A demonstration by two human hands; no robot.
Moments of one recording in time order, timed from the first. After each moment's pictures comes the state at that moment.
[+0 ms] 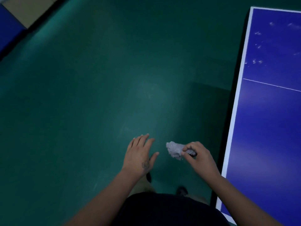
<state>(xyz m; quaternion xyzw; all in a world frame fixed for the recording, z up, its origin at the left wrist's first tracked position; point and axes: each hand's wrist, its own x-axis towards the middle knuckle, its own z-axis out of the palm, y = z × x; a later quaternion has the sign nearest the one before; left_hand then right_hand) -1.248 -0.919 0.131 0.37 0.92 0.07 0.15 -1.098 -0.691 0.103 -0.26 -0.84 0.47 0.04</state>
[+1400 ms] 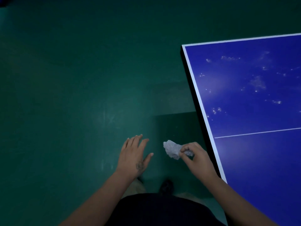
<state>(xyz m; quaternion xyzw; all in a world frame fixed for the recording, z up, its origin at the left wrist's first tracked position) -1.666 -0.490 0.131 0.57 0.81 0.07 0.13 -1.416 -0.353 0.129 -0.46 -0.77 0.41 0.13</state>
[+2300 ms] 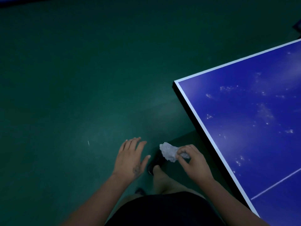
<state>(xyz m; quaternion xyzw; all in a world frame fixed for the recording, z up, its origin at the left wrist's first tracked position) -1.984 -0.155 0.112 0.70 0.70 0.08 0.12 -1.705 -0.096 0.124 -0.55 -0.73 0.36 0.19</state>
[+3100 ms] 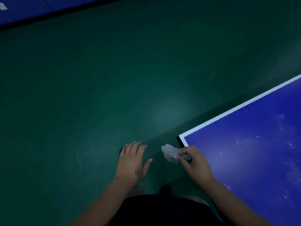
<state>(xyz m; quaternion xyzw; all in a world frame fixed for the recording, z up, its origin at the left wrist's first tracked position) -2.073 0.219 0.109 0.69 0.71 0.03 0.15 -1.794 0.274 0.109 -0.58 -0.71 0.35 0.19</state>
